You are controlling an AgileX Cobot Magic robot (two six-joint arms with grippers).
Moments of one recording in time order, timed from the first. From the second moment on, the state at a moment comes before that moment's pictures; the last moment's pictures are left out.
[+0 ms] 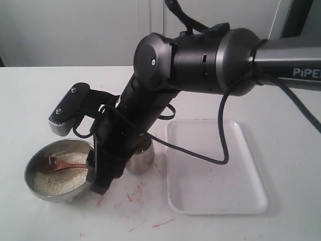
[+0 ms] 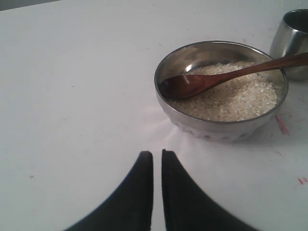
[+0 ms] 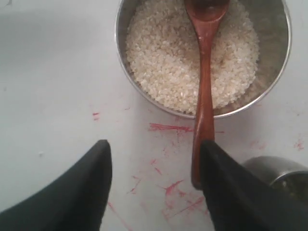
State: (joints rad) left arm -0.09 0.00 0.01 -0.01 0.24 -0.02; right arm 0.69 1.86 -1.41 0.45 0.81 -0.88
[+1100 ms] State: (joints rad) left arm -0.09 0.00 0.01 -0.01 0.24 -0.02; right arm 0.76 1.96 -1.41 0.16 0.67 -0.70
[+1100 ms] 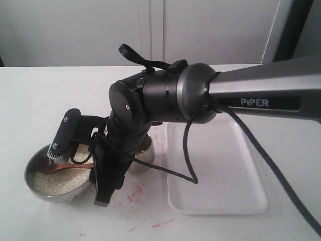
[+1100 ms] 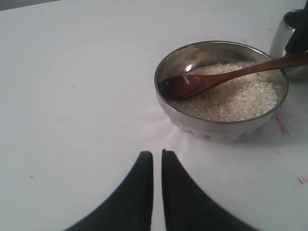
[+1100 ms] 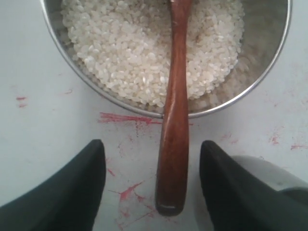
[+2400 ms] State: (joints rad) left arm -0.09 0.00 0.01 -0.01 0.24 -0.02; right arm 0.76 2.00 -1.44 0.14 0.65 -0.67
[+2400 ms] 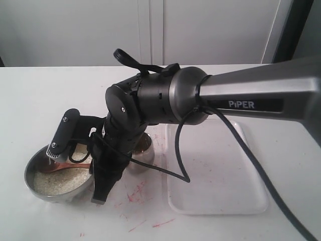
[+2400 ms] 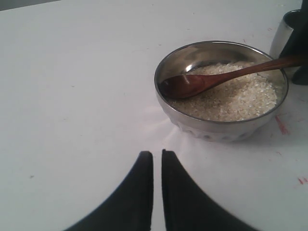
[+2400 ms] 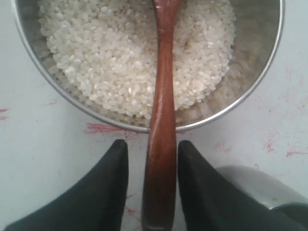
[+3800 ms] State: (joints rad) left arm -0.09 0.00 0.01 -0.01 0.24 -0.02; right arm 0.87 1.85 -1.44 -0.45 0.87 -0.50
